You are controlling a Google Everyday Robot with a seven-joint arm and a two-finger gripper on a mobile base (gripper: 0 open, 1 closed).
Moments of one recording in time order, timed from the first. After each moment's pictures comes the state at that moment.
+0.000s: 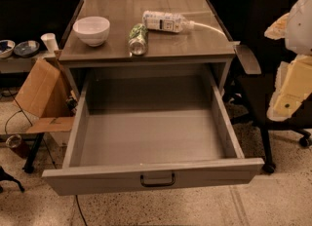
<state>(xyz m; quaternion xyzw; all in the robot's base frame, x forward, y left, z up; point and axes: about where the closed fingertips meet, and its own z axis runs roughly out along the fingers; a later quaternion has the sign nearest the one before) 0.438 -0.217 0.976 -0.60 0.78 -0.03 0.16</state>
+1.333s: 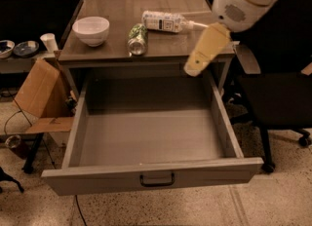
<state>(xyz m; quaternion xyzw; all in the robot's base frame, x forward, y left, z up) 0.542 -0.120 0.978 -0.49 0.83 0.00 0.25</state>
